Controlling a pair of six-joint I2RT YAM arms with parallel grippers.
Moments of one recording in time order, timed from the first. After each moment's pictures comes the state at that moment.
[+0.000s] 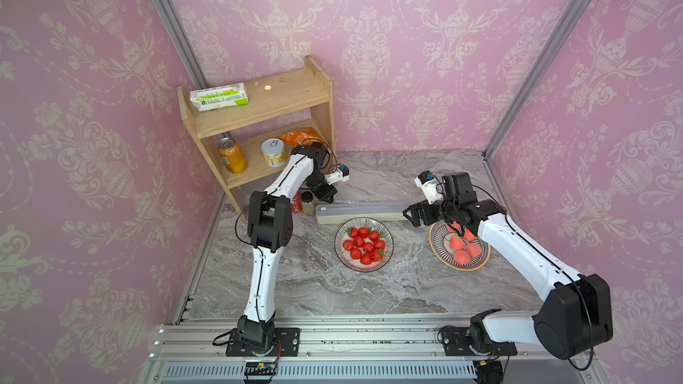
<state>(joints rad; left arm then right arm) -0.24 2.32 2.14 -1.29 0.35 0.66 0.28 1.36 1.06 -0.53 -0.26 -0.13</state>
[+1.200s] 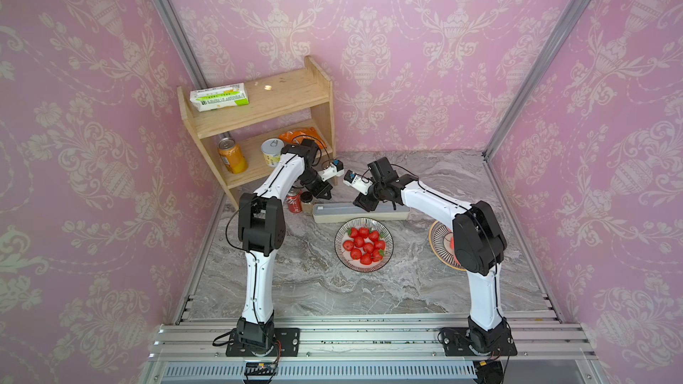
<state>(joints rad) -0.20 2.21 2.04 -1.24 0.45 0.66 0.55 2.08 1.66 -0.46 -0.20 -0.51</state>
